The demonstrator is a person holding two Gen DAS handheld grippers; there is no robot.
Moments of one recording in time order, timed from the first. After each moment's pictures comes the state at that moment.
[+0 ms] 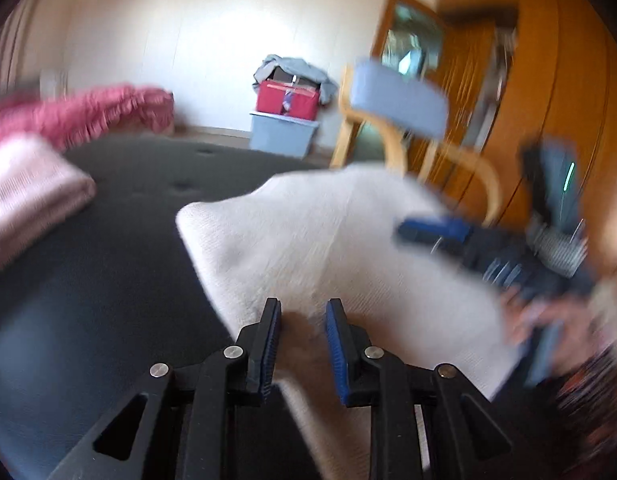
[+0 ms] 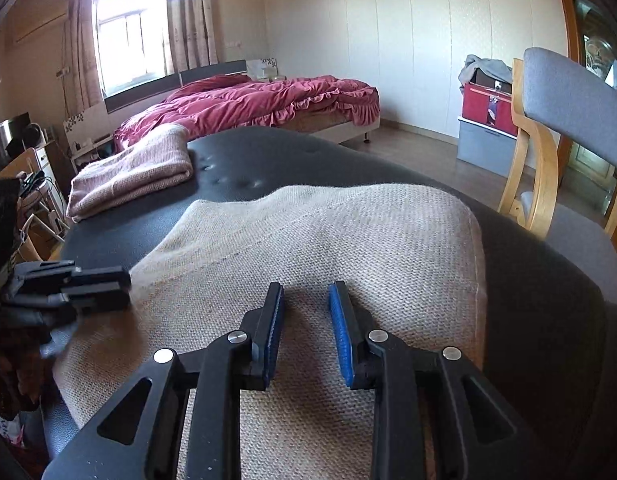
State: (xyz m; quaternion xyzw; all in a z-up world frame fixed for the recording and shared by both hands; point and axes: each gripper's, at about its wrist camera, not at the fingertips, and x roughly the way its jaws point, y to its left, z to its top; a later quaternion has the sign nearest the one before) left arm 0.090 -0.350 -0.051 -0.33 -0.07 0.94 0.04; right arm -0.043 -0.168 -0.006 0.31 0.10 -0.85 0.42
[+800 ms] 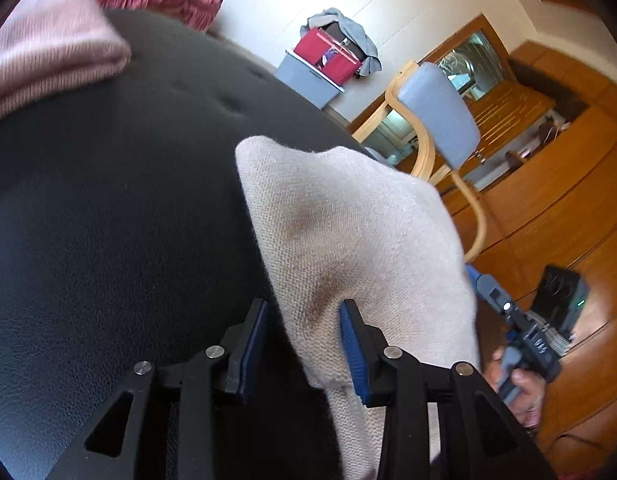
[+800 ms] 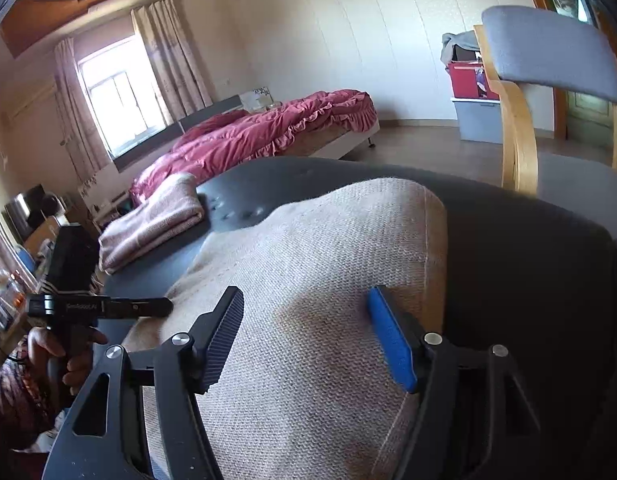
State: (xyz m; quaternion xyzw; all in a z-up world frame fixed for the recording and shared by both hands) left arm 0.059 -0.437 -0.081 -0.41 -0.34 0.84 0.10; right arm -0.056 -0.117 -0.001 0.32 -0.03 -0.84 0.44
